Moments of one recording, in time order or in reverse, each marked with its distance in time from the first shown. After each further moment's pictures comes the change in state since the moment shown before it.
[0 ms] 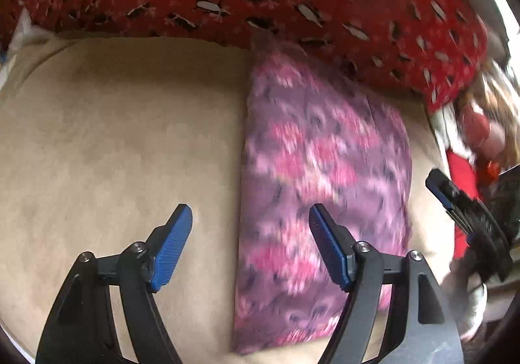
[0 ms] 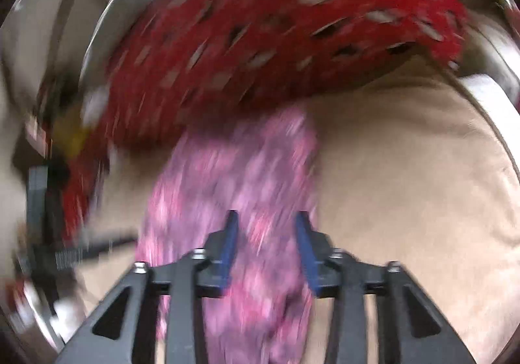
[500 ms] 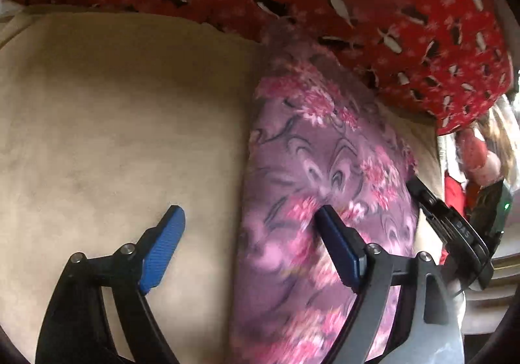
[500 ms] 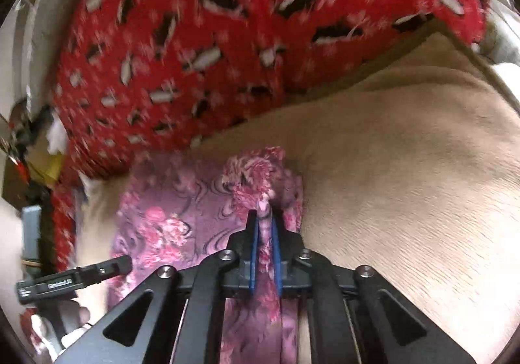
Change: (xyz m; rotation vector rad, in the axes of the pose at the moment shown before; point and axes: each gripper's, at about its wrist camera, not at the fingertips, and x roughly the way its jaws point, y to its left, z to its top) left arm 0.053 0.020 0.033 -0.084 0.090 -0.093; right arm 0.073 -0.025 0.048 0.075 0.081 -0.042
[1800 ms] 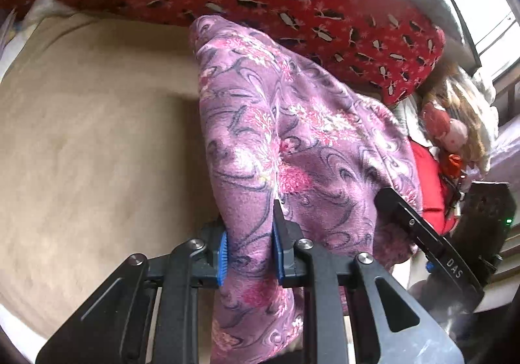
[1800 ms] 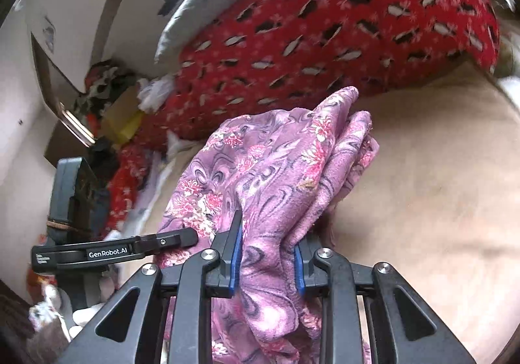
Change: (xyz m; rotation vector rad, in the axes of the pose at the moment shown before) left arm -0.132 0.009 -0.128 0.055 -0.085 -0.041; right arm -0.107 0.126 -0.121 -0.170 -0.036 0.226
